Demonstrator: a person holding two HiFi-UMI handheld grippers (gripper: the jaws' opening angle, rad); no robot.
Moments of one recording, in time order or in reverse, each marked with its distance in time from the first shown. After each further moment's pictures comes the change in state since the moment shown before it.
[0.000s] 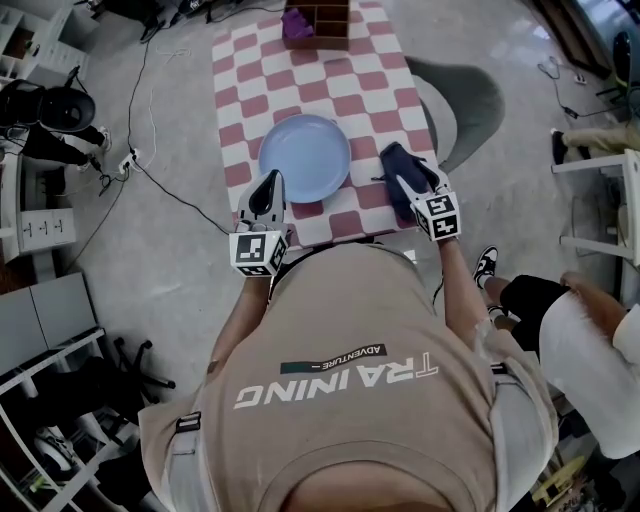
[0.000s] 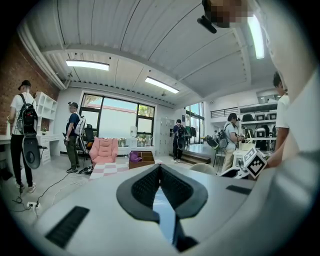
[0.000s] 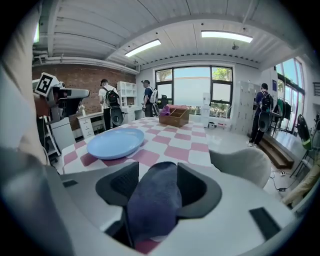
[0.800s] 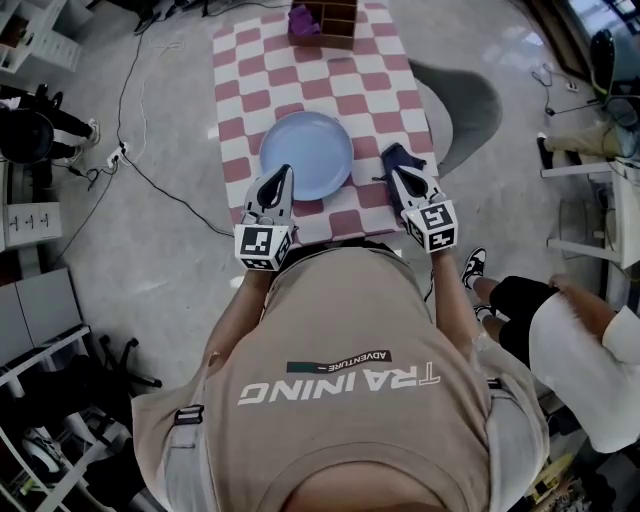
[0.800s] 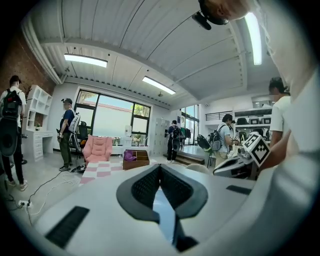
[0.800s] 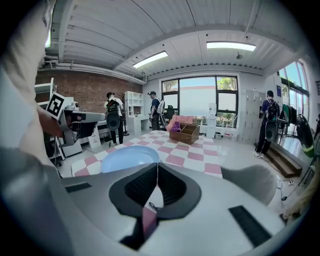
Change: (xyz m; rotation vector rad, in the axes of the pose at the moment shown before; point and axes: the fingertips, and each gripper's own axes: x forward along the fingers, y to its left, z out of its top) left arm 0.005 -0.003 -0.006 -0.016 -0.008 -0.074; right arm -0.020 0.053 0.068 -0.040 -0.118 0.054
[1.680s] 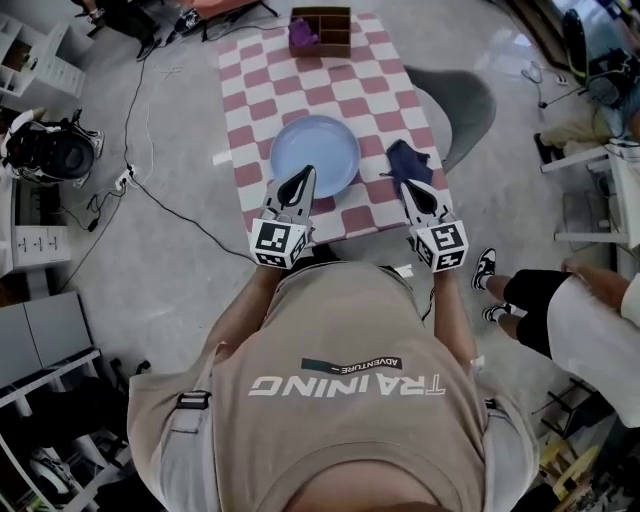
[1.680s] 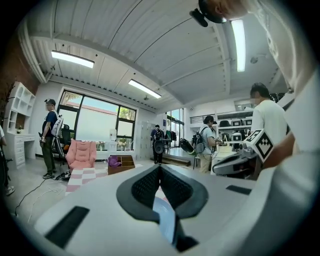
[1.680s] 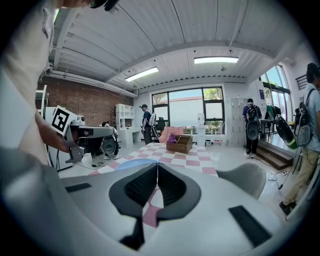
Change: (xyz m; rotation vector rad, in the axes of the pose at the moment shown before) left arm -0.015 -0.035 0.010 0.056 -0.042 -0.177; right arm -0.060 0.047 0.014 0.081 -0.154 -0.112
